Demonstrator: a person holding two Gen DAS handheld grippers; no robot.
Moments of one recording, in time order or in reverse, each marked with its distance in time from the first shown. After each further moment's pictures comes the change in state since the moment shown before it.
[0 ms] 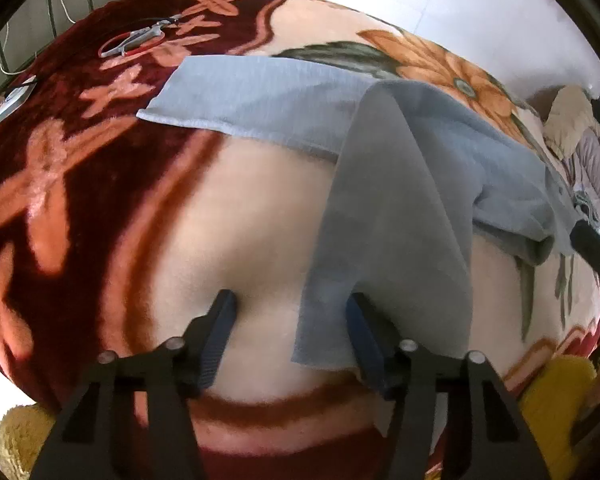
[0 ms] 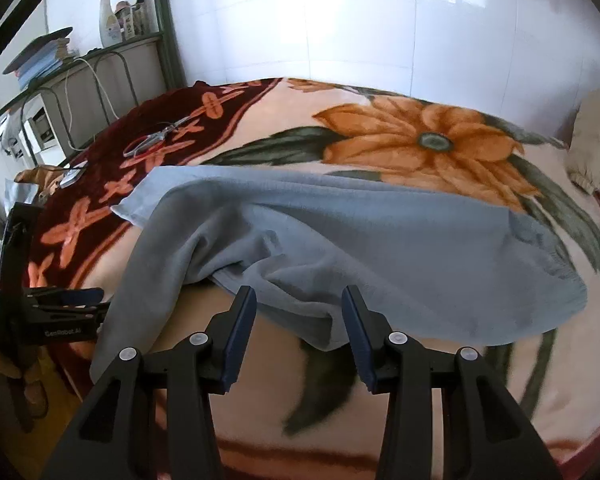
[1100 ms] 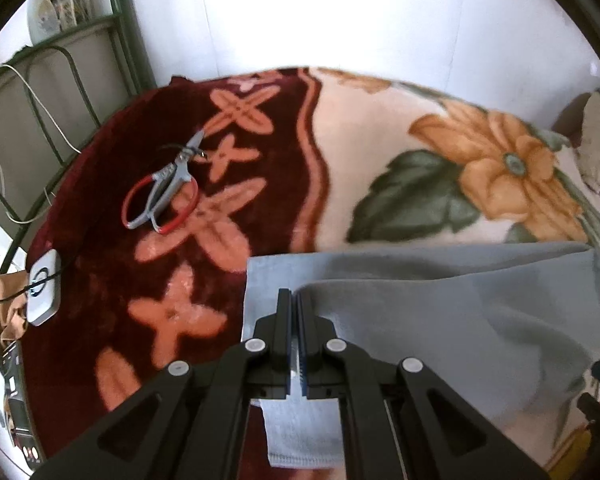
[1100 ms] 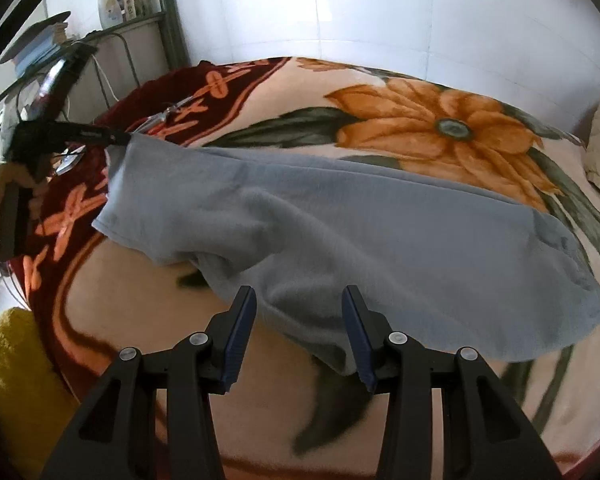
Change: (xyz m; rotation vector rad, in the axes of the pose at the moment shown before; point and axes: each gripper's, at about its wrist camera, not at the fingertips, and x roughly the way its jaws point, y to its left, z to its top) left arm 0.003 0.046 0.180 0.143 -0.170 0.163; right arm 0.030 0.006 0.013 -0.020 0.075 0.027
